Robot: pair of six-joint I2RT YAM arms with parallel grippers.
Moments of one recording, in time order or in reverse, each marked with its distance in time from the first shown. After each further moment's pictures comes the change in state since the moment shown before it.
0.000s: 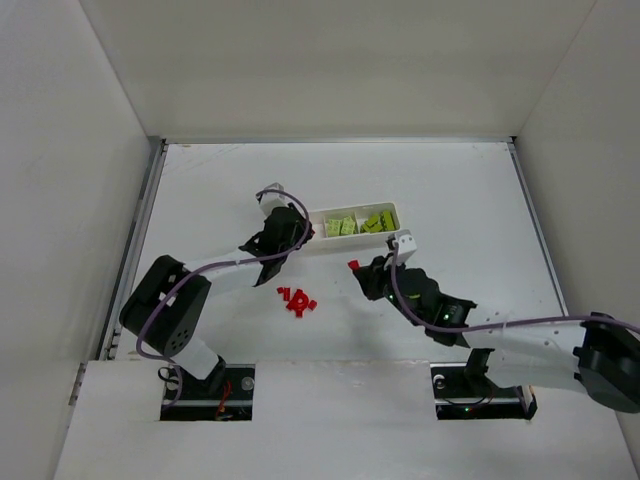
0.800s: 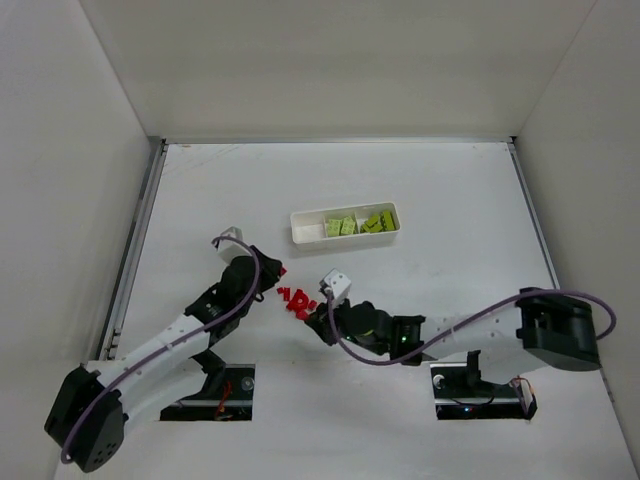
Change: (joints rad) left arm -0.040 -0.770 -0.410 -0.394 -0.076 -0.142; right arm 0.325 0.441 0.186 0.121 -0.093 -0.111
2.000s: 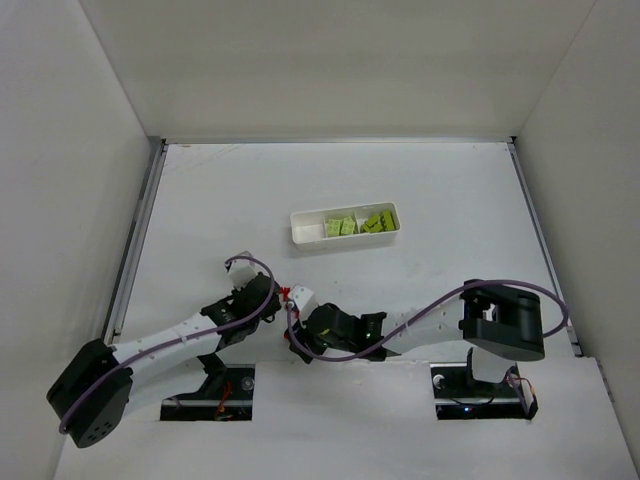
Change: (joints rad) left arm -0.153 0.159 -0.038 -0.157 -0.097 -0.106; right arm -0.008 0.217 0.163 -0.182 -0.168 -0.032
